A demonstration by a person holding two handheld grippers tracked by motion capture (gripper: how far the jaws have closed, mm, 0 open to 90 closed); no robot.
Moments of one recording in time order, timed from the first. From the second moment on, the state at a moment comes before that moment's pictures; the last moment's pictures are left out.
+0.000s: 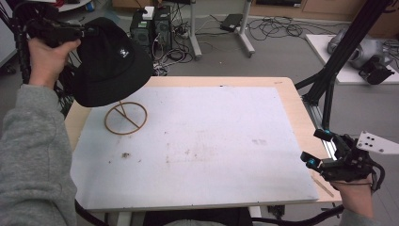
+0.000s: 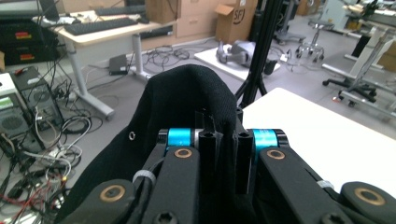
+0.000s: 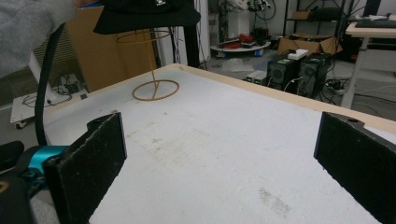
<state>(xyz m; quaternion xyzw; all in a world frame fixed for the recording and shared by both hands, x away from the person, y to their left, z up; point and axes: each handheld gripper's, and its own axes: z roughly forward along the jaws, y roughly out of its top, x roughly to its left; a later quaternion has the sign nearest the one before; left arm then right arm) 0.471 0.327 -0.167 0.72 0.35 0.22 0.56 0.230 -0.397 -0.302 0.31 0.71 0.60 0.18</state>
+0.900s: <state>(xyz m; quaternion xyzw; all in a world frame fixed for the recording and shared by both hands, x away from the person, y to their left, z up) 0.466 0.330 -0.198 0.71 0.37 0.20 0.57 0.237 -0.387 -0.304 0.30 0.72 0.60 0.18</state>
